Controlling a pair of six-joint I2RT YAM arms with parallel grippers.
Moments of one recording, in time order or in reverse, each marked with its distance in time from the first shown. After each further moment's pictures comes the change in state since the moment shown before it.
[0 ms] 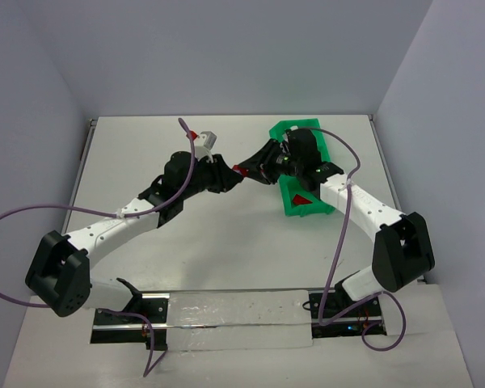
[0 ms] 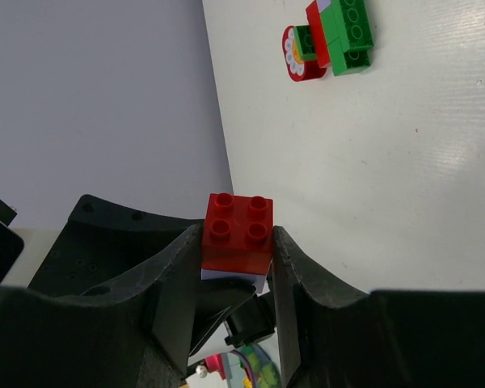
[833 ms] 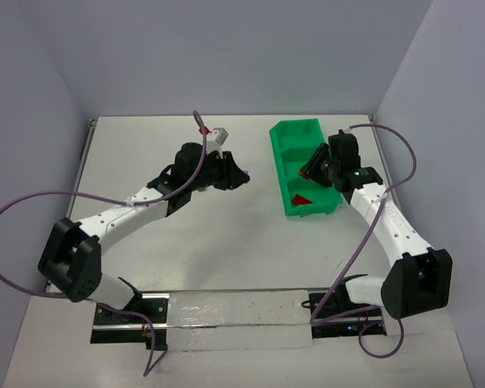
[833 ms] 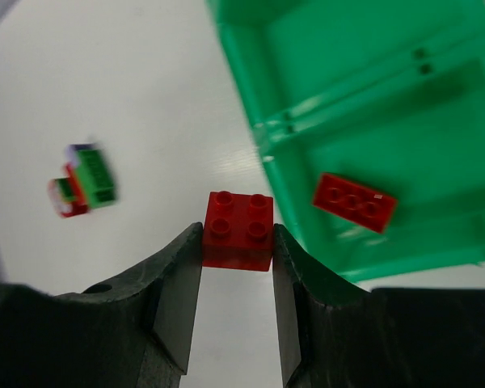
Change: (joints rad) left arm 0.000 0.093 0.108 -0.103 0.071 0.028; right arm -0.261 -0.201 -0.044 -0.369 0.433 -0.485
